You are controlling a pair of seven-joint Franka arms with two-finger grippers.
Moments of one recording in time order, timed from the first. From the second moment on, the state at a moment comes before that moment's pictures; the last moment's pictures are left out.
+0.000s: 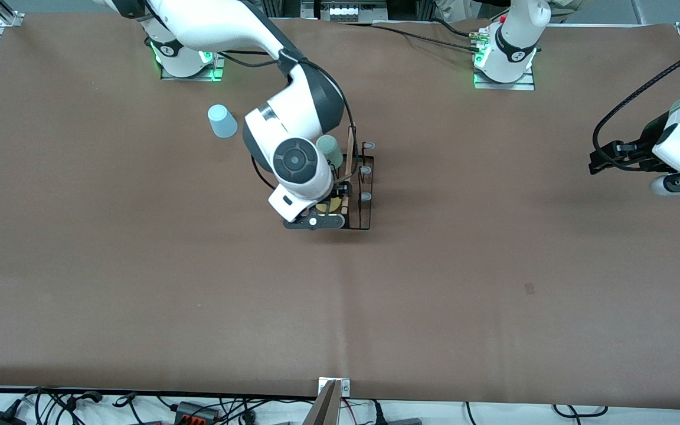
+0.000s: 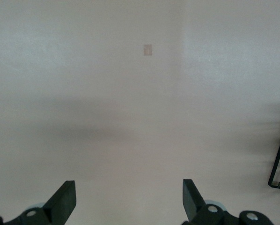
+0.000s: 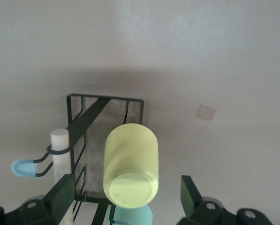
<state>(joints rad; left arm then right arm) -0.05 0.08 0.04 -1.60 0.01 1.60 -0.11 0.73 0.76 -0.12 -1.10 0.23 1.76 0.59</state>
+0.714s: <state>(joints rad) -0.05 0.08 0.04 -1.60 0.01 1.60 -0.11 0.57 0.63 -0.37 -1.08 0.19 1.65 0.31</state>
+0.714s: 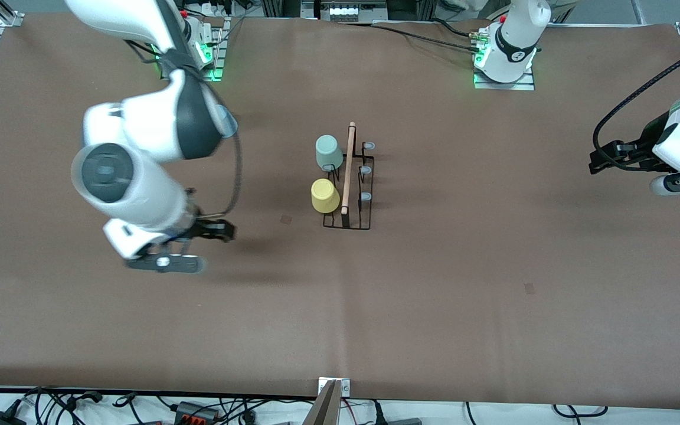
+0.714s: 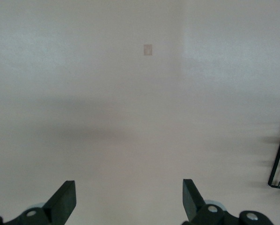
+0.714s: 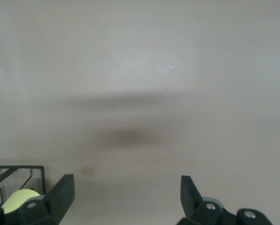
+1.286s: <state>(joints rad) -0.05 0.08 0.04 -1.60 0.01 1.60 -0.11 0.45 0.52 -0.38 -1.08 0.19 1.62 0.23</state>
